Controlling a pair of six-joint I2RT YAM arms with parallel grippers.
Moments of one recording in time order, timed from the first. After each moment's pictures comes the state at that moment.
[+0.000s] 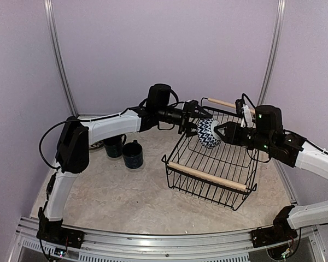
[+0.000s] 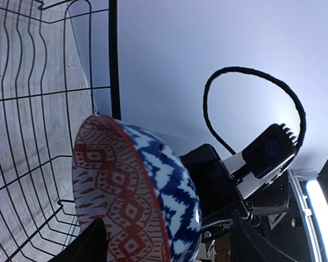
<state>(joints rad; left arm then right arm) -0.78 2.32 2.07 0.03 0.99 -1.29 0.62 1.06 0.85 -0.15 0.00 0.51</state>
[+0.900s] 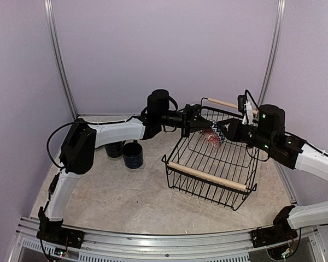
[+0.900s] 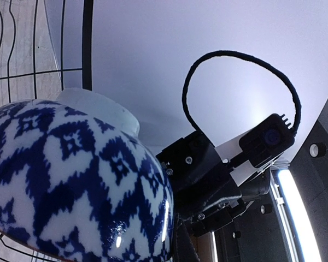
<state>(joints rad) -0.79 2.38 1.99 0.48 1.08 -1.65 0.62 1.05 0.82 0.02 -0.04 0.53</state>
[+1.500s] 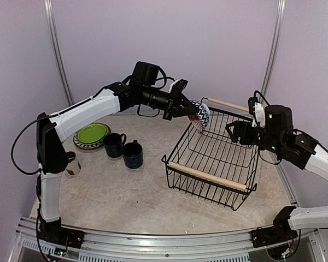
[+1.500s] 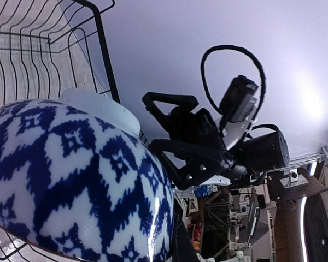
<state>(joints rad) -0.77 2.12 2.10 -0.36 0.91 -0.92 0.62 0.94 0.87 -0.29 0.22 0.39</state>
